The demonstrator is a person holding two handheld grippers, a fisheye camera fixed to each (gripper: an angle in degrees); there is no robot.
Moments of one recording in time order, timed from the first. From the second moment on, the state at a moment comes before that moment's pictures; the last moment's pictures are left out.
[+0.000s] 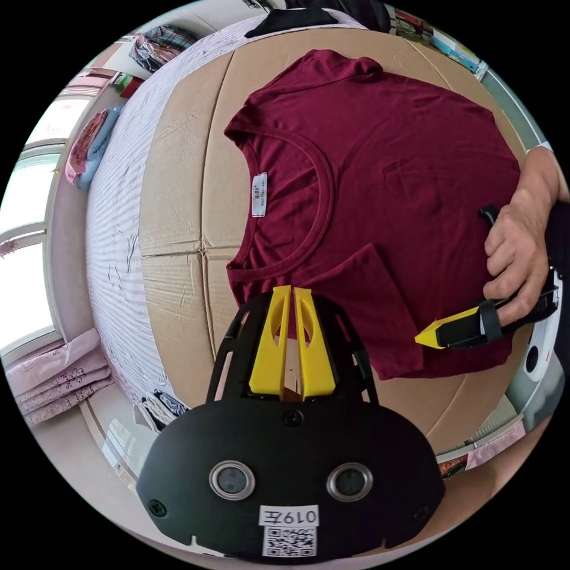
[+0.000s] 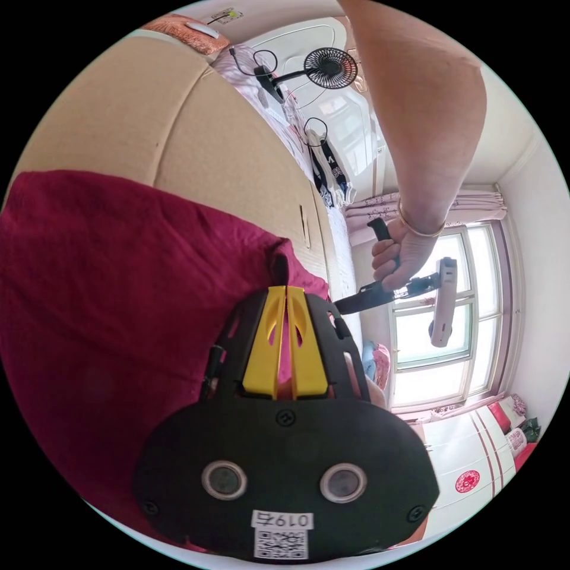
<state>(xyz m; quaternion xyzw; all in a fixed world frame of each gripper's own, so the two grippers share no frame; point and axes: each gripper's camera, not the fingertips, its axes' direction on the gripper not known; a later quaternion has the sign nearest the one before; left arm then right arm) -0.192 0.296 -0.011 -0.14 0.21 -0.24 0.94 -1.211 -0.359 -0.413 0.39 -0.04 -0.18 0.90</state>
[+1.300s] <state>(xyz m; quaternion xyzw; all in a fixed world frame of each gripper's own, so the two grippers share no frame) 0.124 0.495 -0.225 0.04 0.07 -0.66 0.75 -0.960 -0.280 -0.379 0.36 -0.37 0.06 0.85</state>
